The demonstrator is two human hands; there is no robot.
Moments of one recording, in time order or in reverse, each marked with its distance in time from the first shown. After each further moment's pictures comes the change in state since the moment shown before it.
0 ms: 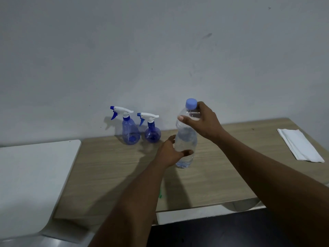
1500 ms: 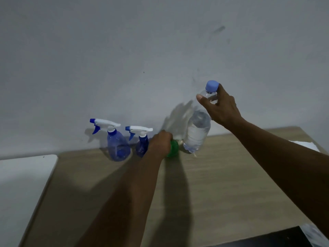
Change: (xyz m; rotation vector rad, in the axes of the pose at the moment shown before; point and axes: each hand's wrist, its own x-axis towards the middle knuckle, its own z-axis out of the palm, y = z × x) left_hand 0.154 -0.002 -0.025 0.796 0.001 0.122; right_hand 0.135 0.046 -0.038 -0.236 0.155 0.056
